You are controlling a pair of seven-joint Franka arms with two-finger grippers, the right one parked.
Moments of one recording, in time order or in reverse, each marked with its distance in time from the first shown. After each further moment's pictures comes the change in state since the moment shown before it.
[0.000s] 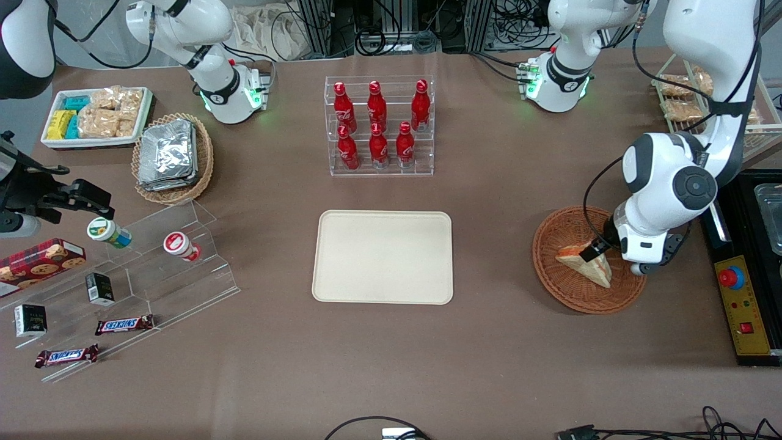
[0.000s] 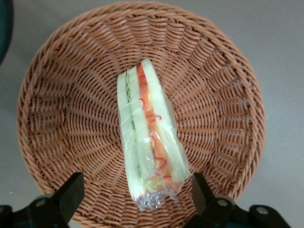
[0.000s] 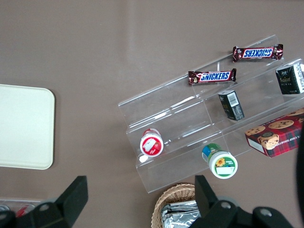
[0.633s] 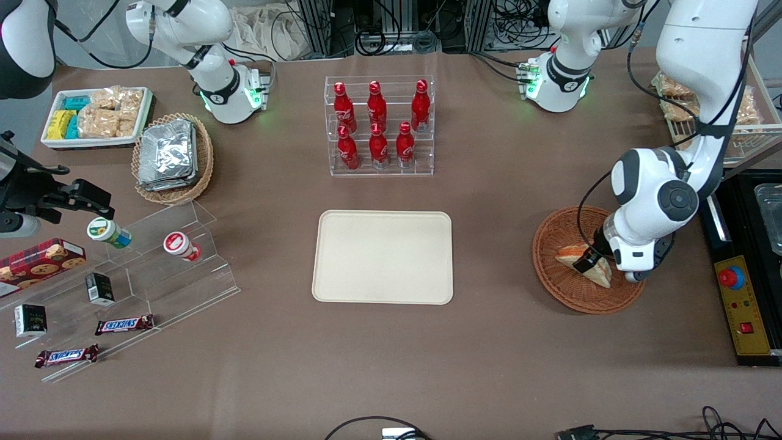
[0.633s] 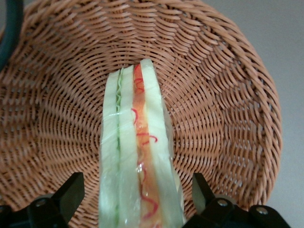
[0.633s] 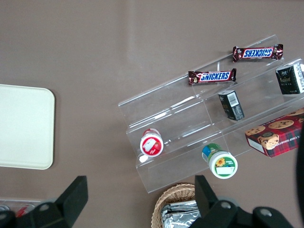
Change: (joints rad) arm 0.000 0.105 0.000 -0.002 0.000 0.133 -0.154
